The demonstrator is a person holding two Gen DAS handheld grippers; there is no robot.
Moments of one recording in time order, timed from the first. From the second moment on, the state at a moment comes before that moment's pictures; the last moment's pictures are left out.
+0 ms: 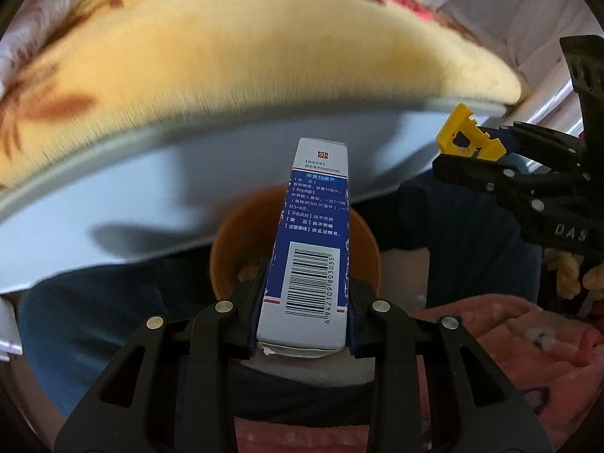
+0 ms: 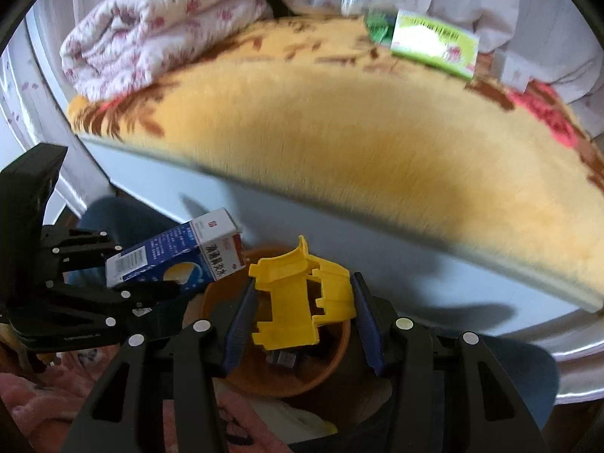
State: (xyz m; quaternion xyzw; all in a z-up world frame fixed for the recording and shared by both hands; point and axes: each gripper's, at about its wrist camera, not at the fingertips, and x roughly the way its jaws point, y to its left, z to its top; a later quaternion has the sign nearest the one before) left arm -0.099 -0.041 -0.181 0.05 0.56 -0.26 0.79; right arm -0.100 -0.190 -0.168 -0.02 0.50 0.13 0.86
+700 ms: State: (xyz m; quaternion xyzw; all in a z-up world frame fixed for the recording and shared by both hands) left arm -0.068 -0.043 -0.273 0.04 0.69 -0.20 0.70; right arm -0.070 -0.170 -0.263 -0.03 0.60 0.15 0.79
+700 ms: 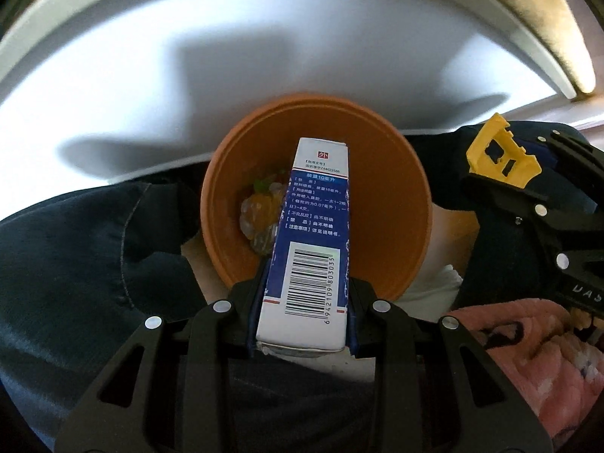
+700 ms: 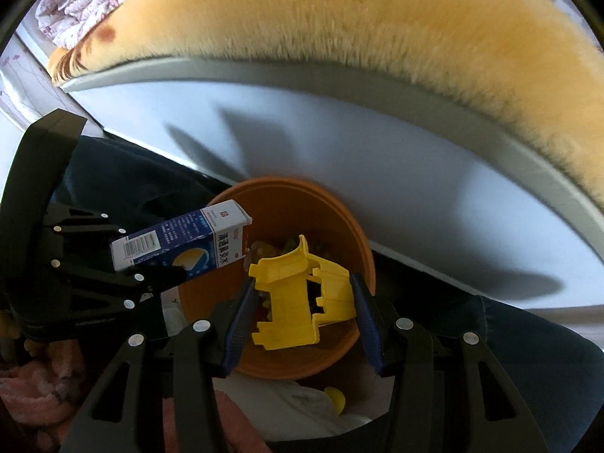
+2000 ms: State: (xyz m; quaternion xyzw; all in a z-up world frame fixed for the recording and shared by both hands) left arm -0.029 -0.015 -0.110 0.01 0.50 -0.19 0.84; right arm -0.014 -0.238 -0.078 -0.04 0.35 0.17 0.92
